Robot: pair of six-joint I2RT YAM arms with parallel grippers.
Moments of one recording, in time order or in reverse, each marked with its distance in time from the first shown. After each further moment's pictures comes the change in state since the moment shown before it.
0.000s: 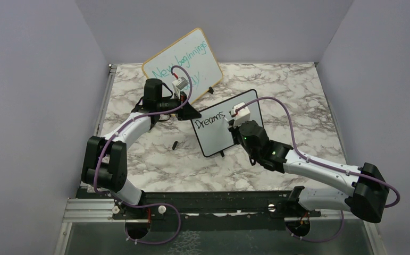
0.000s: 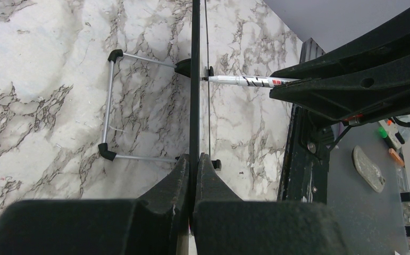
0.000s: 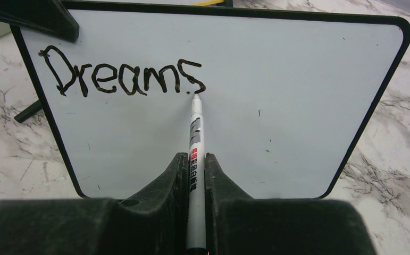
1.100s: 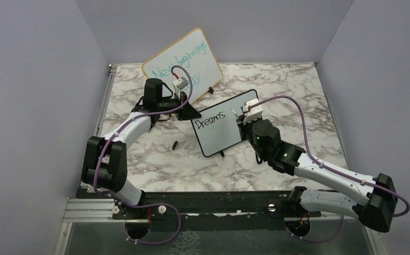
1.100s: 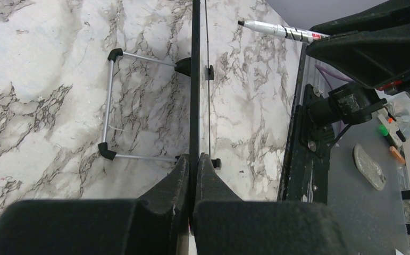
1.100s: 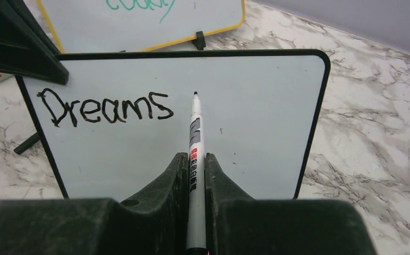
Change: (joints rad) left arm 0.000 0.000 0.006 -0.019 0.000 0.014; right arm -0.015 -0.127 0.000 -0.003 0.055 -0.047
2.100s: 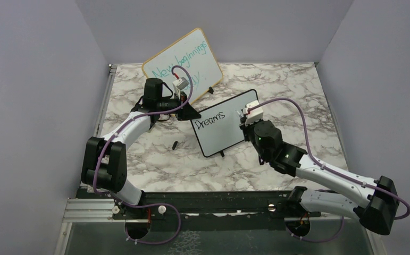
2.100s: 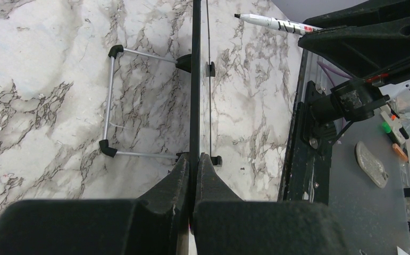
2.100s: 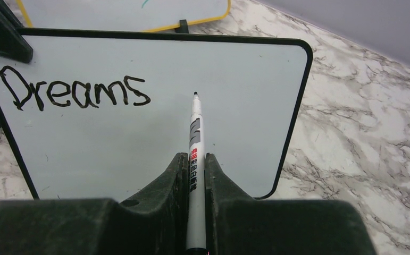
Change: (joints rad) left arm 0.000 -0.005 0.012 -0.045 -0.005 0.031; right arm -0.023 -0.031 -0.034 -0.018 0.011 -0.075
